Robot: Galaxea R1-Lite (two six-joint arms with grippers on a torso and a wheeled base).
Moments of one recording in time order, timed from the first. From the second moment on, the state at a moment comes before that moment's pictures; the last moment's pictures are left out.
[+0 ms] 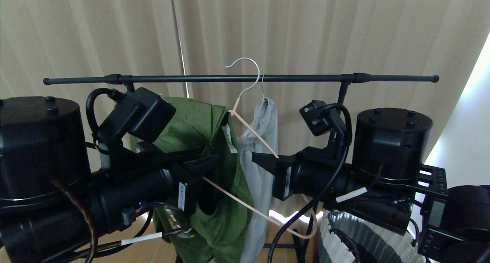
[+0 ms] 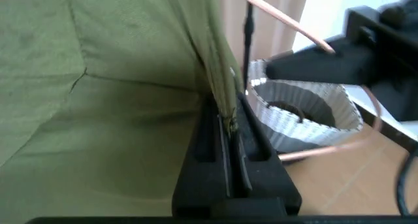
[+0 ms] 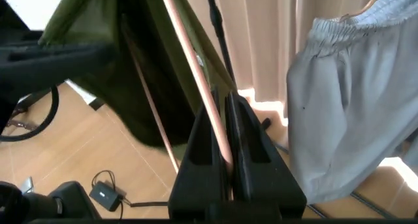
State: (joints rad) left arm -0.77 1.39 -0.71 -0.44 0.10 0.04; right arm 0.84 1.72 -0.83 -0.67 -0.02 0.39
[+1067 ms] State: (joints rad) left arm -0.67 1.17 -0.60 -0.44 0.10 0.26; right arm 0.69 1.48 -0.66 -0.66 -0.01 0.08
